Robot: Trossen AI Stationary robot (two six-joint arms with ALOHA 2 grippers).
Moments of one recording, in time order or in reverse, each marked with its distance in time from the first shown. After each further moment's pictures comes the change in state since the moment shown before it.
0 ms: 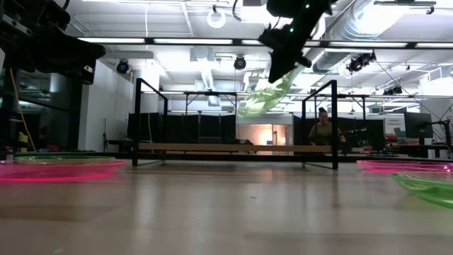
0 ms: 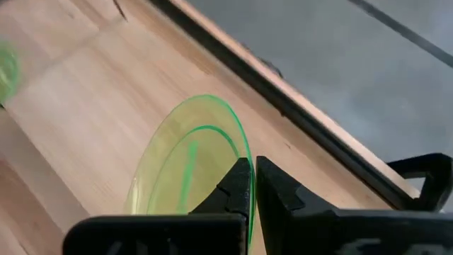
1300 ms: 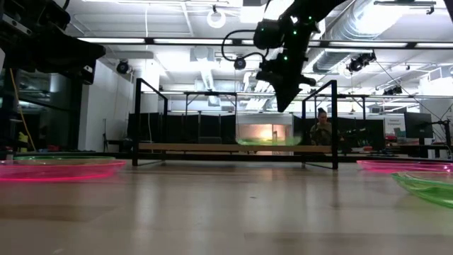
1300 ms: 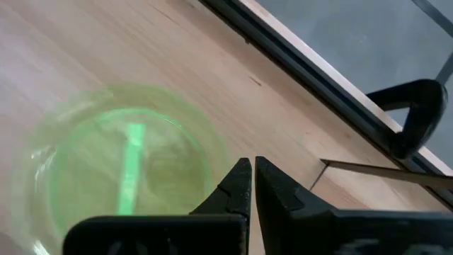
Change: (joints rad) left arm 0.000 0.000 0.000 0.000 0.000 0.000; right arm 0.007 0.158 0.000 -0.128 0.117 0.094
